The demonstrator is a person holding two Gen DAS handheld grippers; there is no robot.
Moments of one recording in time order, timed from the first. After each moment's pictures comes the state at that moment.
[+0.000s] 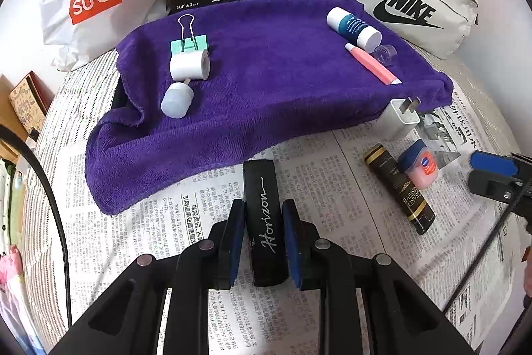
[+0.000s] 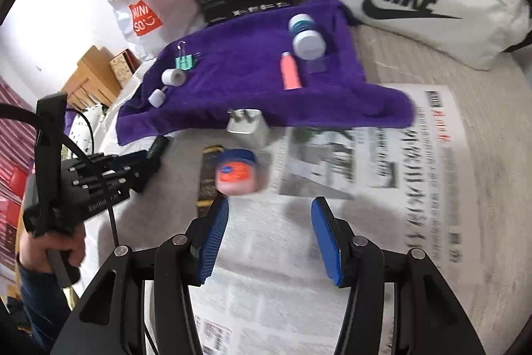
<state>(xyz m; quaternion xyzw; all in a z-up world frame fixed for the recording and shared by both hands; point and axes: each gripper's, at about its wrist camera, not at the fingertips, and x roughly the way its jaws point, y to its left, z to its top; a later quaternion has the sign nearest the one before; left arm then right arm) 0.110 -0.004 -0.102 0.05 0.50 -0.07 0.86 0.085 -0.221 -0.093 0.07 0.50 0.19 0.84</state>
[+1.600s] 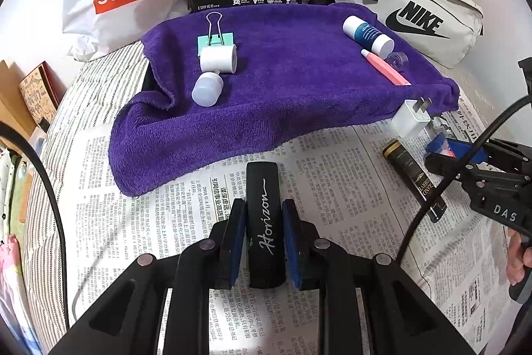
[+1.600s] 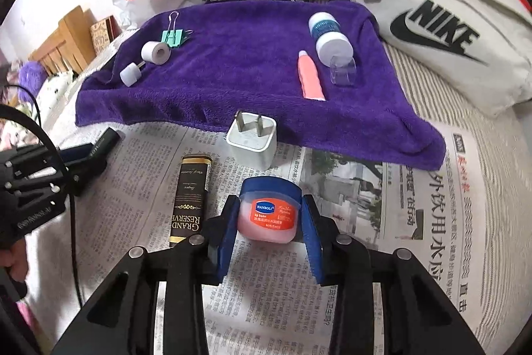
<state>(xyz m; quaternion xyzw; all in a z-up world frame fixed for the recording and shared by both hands) 0.096 0.018 -0.104 0.04 0.48 -0.06 0.87 0.106 -0.181 -0.115 -0.03 0.49 0.14 0.86</state>
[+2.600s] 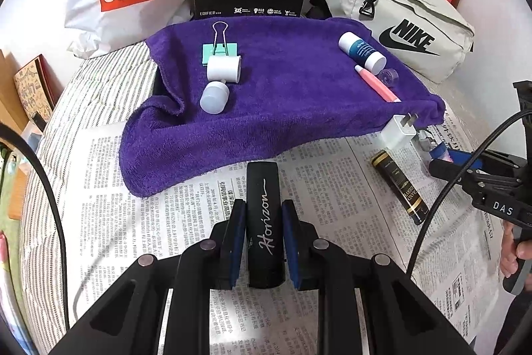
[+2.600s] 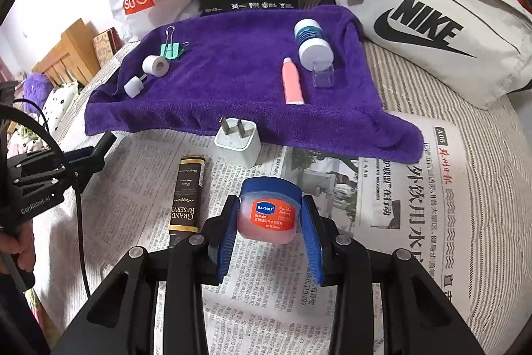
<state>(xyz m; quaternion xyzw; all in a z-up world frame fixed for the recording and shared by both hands) 0.090 0.032 -0.090 0.01 0.47 -0.08 0.88 0.099 -0.200 -0.103 -0.01 0.49 0.15 0.86</state>
